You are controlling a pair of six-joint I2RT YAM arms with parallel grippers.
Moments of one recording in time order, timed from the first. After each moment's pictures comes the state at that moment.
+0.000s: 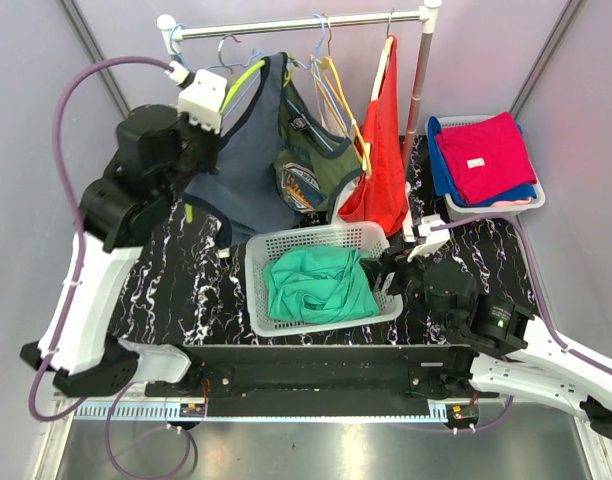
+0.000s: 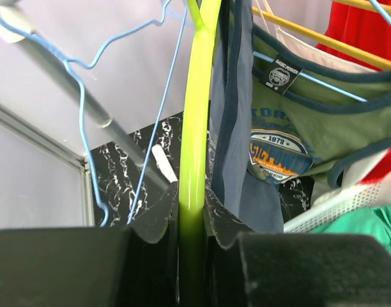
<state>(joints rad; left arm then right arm) -0.56 1.33 1.99 -0.88 -0.30 0.18 1.09 0.67 0.81 -0.41 0.56 0.50</state>
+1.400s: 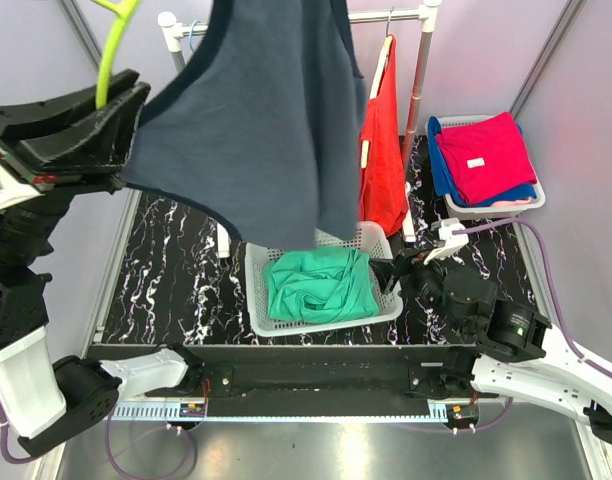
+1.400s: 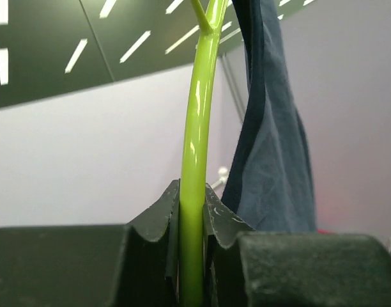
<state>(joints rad) -0.59 1.12 2.23 -0.45 0.30 0.20 1.09 0.59 0.81 -0.45 0.57 0.51</state>
